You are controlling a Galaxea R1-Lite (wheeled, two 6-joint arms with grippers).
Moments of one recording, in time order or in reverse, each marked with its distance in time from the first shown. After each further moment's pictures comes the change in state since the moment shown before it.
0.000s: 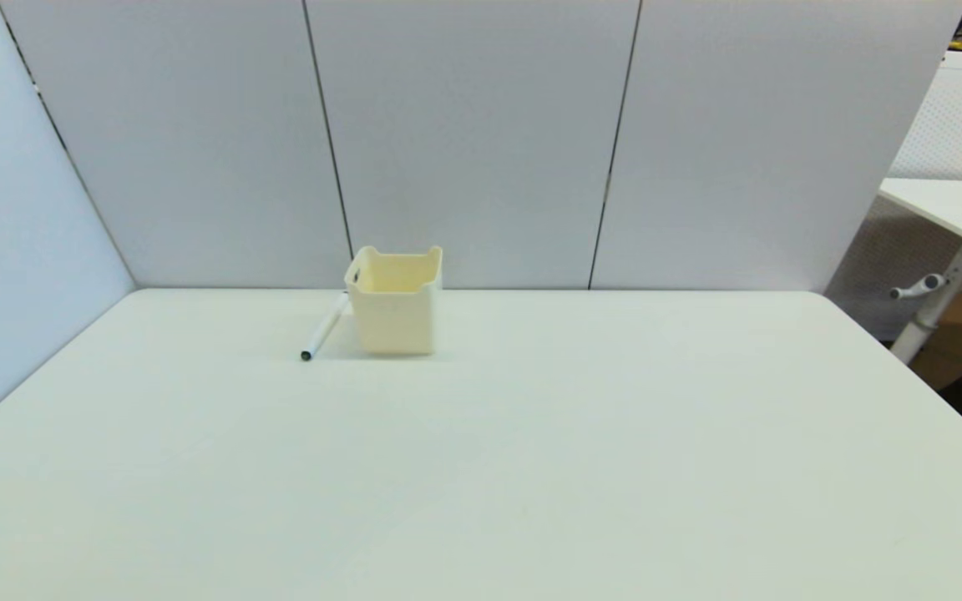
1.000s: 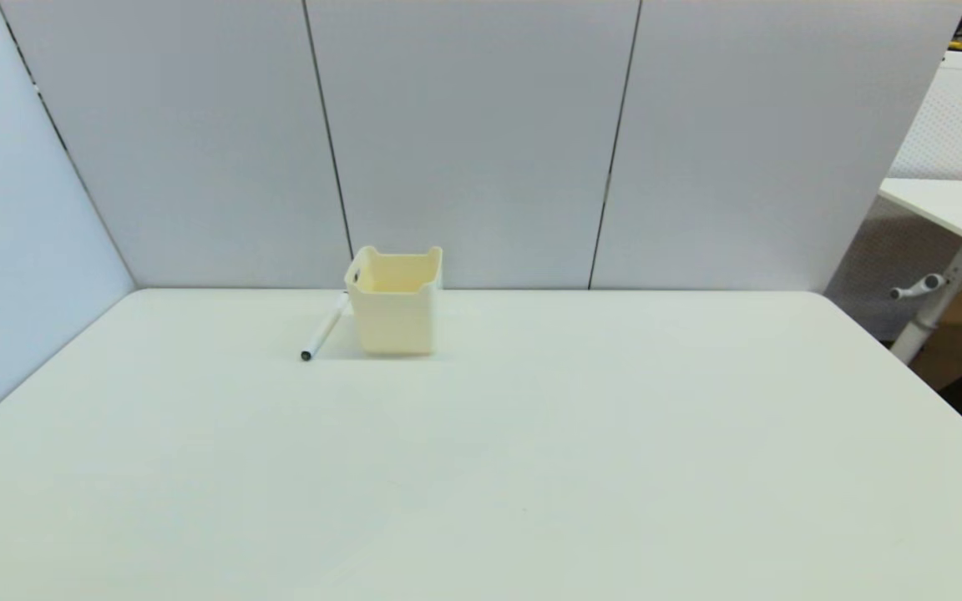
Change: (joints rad) left arm -0.002 -0.030 0.004 0.001 0.061 -0.169; right arm 0.000 0.000 0.000 0.000 0.001 -0.012
